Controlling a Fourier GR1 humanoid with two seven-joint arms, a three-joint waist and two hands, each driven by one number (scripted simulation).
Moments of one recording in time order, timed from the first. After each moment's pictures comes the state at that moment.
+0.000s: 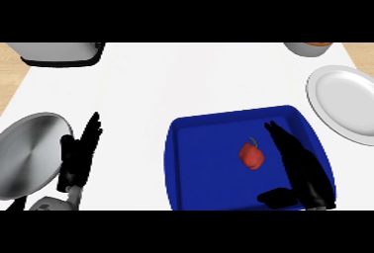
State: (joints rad) left arm -0.06 0.36 -0.30 -1.41 0.22 0.39 0.14; right arm 0.01 -0.40 0.42 -1.78 0.69 -0.05 0.50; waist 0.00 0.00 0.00
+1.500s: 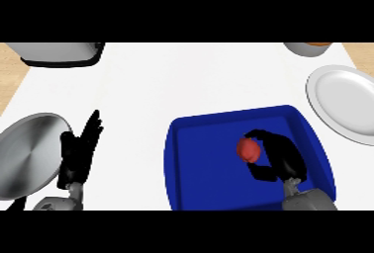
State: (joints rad) left arm -0.04 0.20 -0.11 -1.44 0.02 0.23 0.20; right arm -0.11 -0.18 0.27 -1.46 0.87 0.08 0.32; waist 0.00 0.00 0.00
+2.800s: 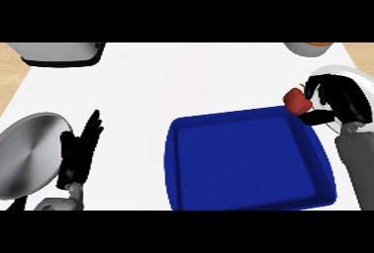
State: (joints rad) left arm -0.04 0.16 -0.07 -1.46 -0.02 0.19 0.22; right arm -0.46 -0.40 -0.08 -1.16 0.81 -0.04 -0.04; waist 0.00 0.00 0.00
